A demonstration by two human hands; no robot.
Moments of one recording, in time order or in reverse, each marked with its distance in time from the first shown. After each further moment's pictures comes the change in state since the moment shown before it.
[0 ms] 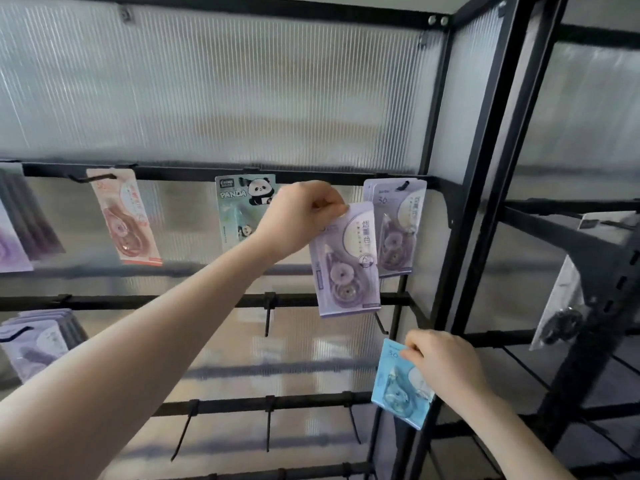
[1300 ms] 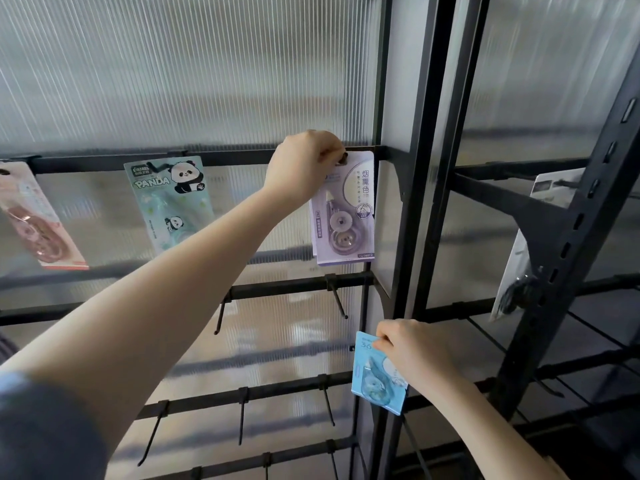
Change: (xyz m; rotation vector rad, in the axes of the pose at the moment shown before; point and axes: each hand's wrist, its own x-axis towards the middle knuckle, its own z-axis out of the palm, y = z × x) left_hand 0.079 0.027 0.074 0.187 0.049 0.043; right_hand 0.004 0.033 0.017 0.050 -0.061 -0.036
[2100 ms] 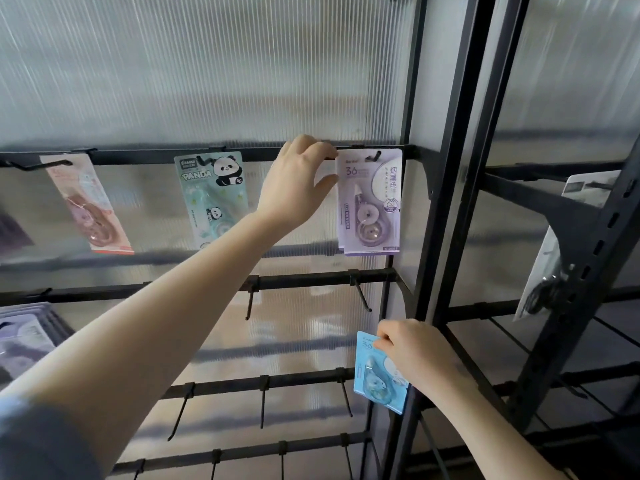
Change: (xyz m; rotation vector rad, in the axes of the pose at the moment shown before) left_hand -0.049 -0.032 -0.028 0.127 0.072 0.068; right_hand -0.003 -0.031 0.011 0.013 -0.005 -0.056
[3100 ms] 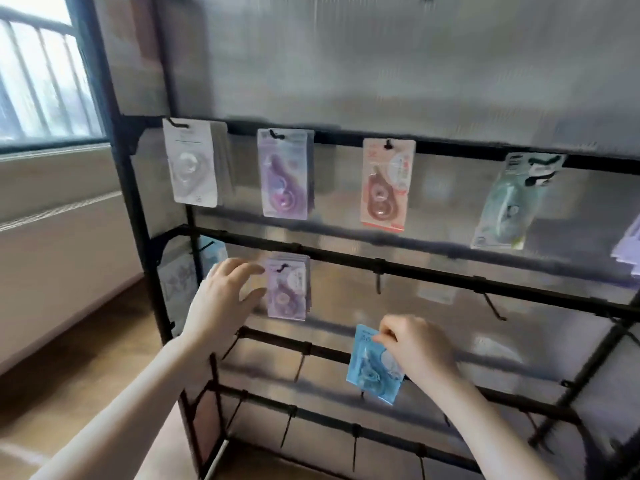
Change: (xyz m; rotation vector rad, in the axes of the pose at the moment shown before) left_hand -0.347 -0.279 -0.263 0.278 -0.073 -0.566; right_hand 0.030 -0.358 0.067 0.099 0.043 -0.321
